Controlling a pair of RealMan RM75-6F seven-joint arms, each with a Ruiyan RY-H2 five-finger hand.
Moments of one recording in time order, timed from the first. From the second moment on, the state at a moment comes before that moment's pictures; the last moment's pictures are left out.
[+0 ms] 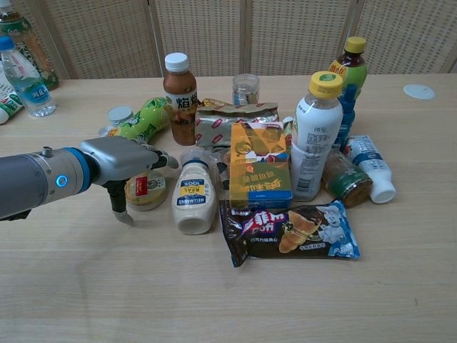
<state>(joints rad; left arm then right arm) -0.92 -1.66 0.00 -1.44 0.70 0.89 0.83 0.01 -1.00 0.13 -1.69 -1.44 1.55 0.14</state>
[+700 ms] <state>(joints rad) -0.90 -1.70 0.02 -1.40 0.76 0.96 0.83 0.01 -1.00 0.13 -1.68 -1.44 1.55 0.15</state>
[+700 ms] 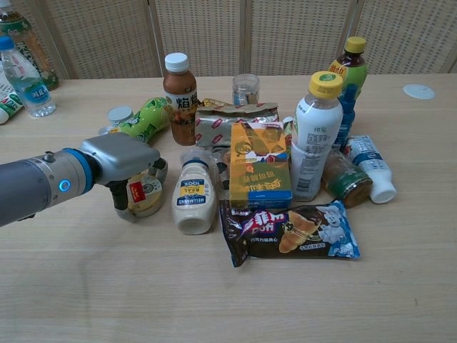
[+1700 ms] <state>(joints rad) -0.92 -1.30 -0.15 -1.88 0.86 1.15 0.89 0.01 -1.00 0.12 -1.70 -1.45 1.56 0.14</state>
